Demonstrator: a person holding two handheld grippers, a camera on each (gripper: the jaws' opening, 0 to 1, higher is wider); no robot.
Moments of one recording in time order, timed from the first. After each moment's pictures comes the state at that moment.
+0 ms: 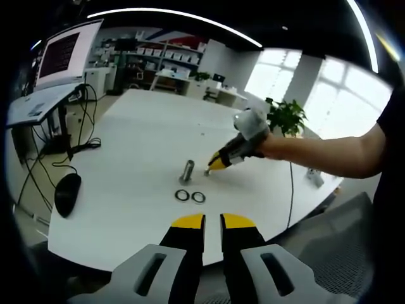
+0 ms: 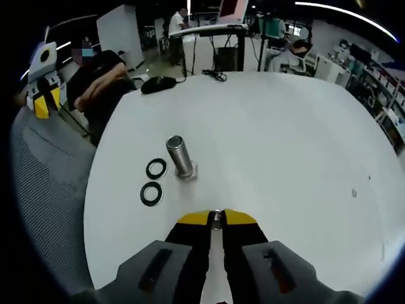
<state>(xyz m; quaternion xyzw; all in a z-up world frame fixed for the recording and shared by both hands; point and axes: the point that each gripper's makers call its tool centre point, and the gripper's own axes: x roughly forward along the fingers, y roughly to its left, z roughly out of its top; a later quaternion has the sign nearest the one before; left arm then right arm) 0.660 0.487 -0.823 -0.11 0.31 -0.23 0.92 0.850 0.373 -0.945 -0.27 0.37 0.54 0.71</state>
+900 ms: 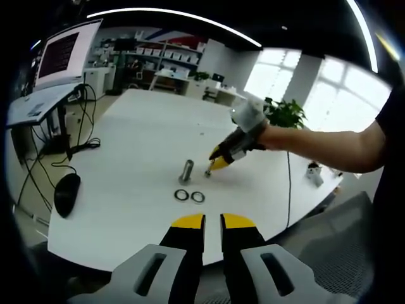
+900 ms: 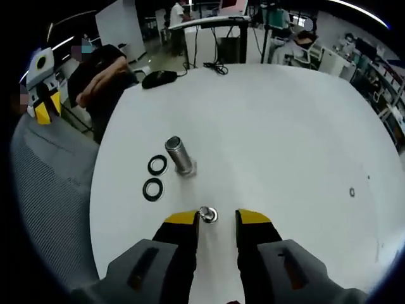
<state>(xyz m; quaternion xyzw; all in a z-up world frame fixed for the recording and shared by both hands) 0.660 0.486 -0.823 -0.11 0.31 -0.23 0.92 0.859 0.359 -0.931 -0.28 0.39 0.54 0.69</state>
